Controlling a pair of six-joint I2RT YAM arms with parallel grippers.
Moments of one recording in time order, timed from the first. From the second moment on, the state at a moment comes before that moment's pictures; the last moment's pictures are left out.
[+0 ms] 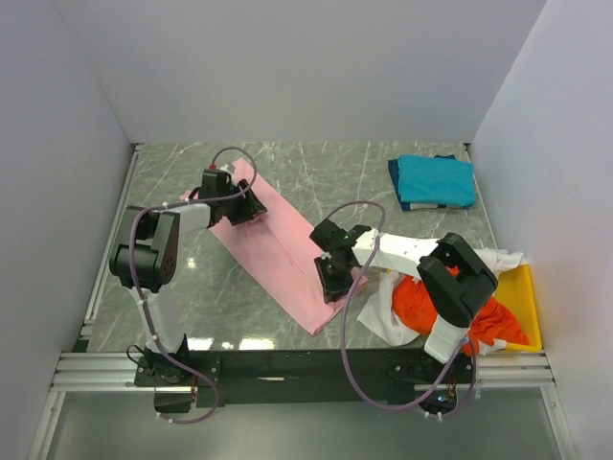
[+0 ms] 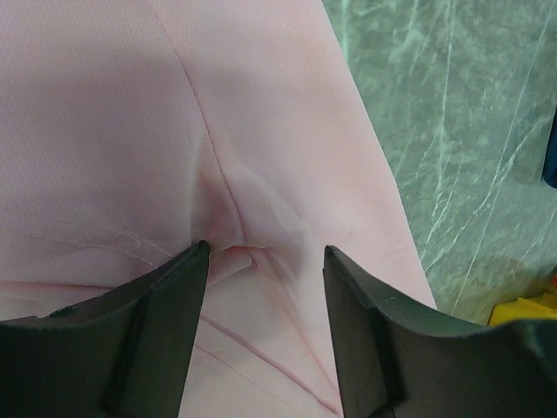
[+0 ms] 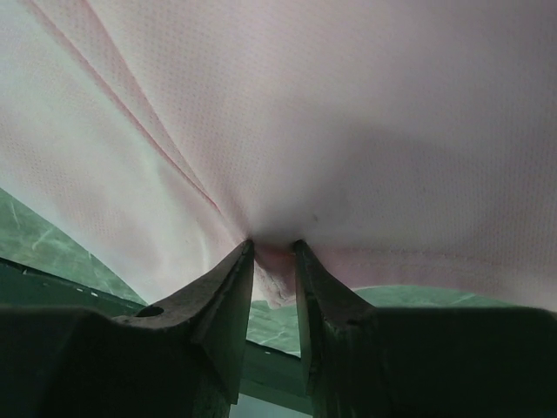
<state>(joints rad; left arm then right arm) -0.19 1.91 1.08 0.09 0.32 -0.64 0.77 1.72 1.02 -0.67 -0.14 0.54</state>
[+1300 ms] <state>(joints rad) -0.31 2.25 1.58 -0.06 0.58 -0.41 0.99 1.93 1.29 -0.70 -0.21 0.59</state>
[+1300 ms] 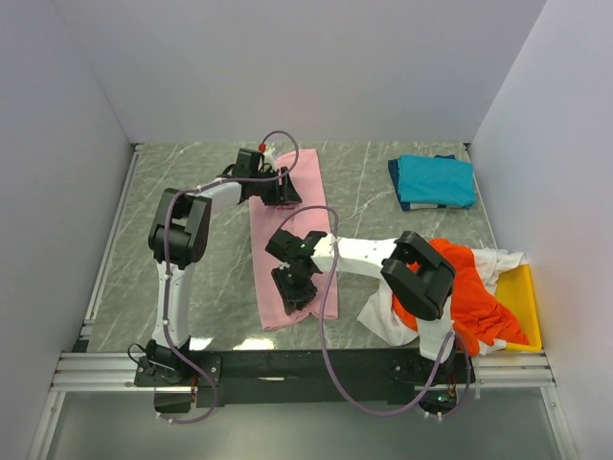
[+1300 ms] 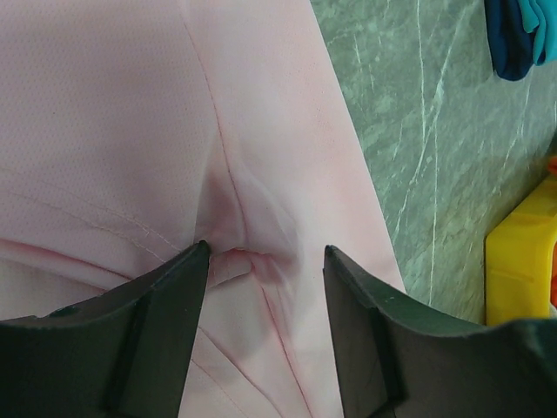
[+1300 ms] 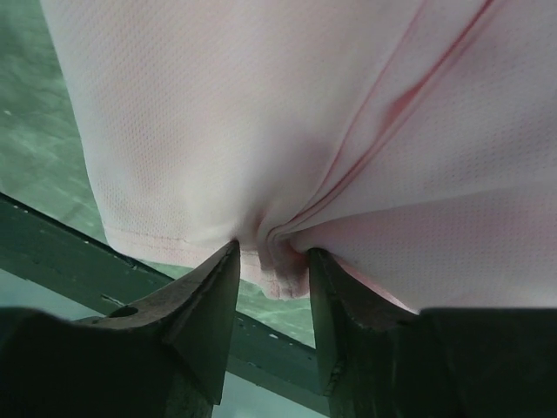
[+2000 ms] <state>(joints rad) -0.34 2.27 1.65 -0.10 0.62 -0.41 1.03 1.77 1.37 -0.74 -0.21 0.53</state>
